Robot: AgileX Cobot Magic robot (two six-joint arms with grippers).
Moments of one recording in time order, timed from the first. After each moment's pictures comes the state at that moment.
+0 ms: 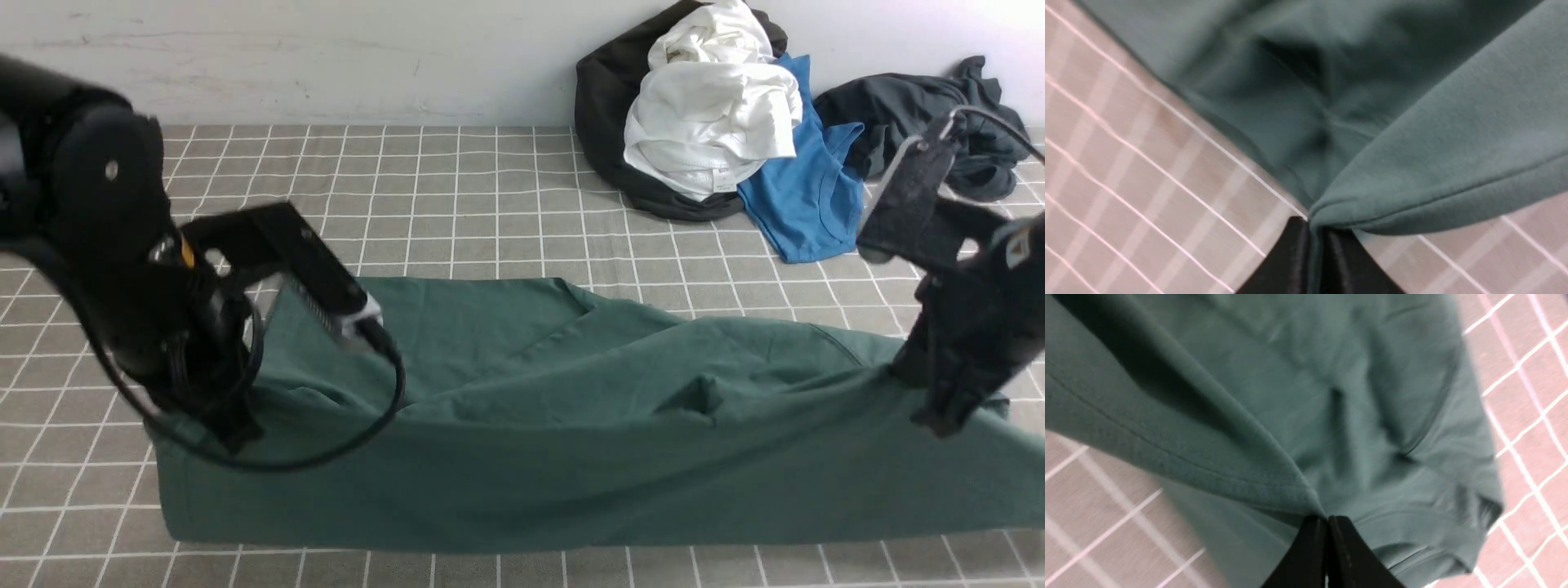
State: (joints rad) right arm 0.22 1.50 -1.14 -0.01 1.00 -0.75; left arm -0.29 1.51 -1.21 0.06 1.11 0.53
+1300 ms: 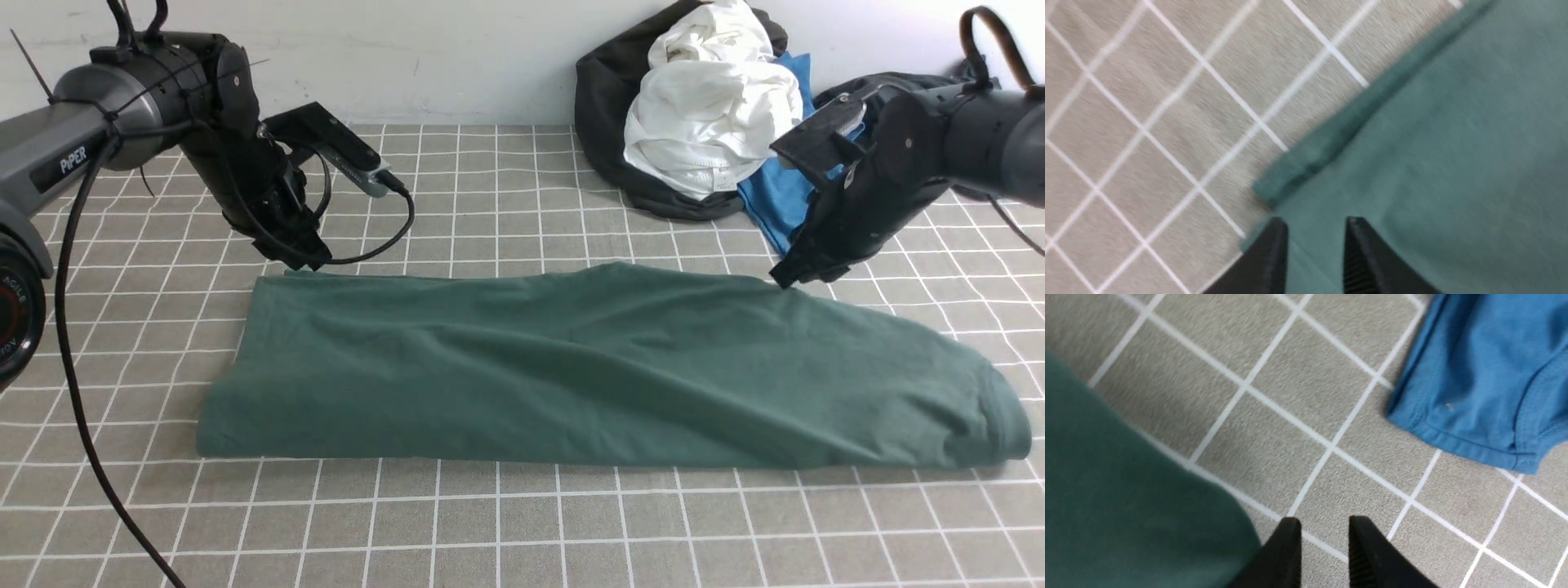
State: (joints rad) right arm 0.14 2.13 -1.65 -0.05 0.76 -0.43; left arm -0.09 2.22 -1.90 -0.04 0.94 0.64
